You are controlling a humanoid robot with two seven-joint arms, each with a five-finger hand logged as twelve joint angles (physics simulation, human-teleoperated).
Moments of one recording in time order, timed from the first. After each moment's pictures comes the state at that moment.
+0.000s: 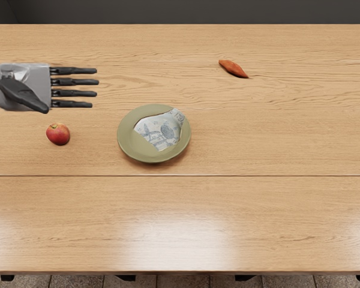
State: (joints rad) left arm -1.06 1.02 -0.42 -1.29 -0.43 -0.61 0.61; right arm -0.03 0.00 0.02 0.08 -0.01 0.10 -0.41
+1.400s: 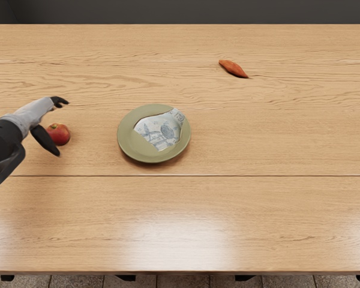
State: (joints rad) left arm -0.86 0.84 -0.31 -1.59 1.22 0.24 0.61; right arm -0.02 0.00 0.01 0.09 -0.01 0.10 -0.41
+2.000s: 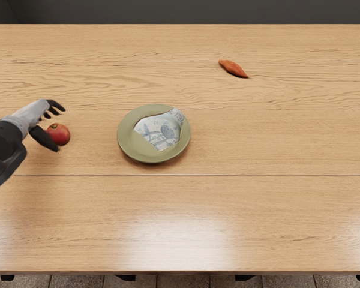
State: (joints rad) left arm -0.84 0.79 -0.32 -1.50 1.21 0.27 0.61; right arm -0.02 0.00 0.01 0.08 -0.01 0.10 -0.41
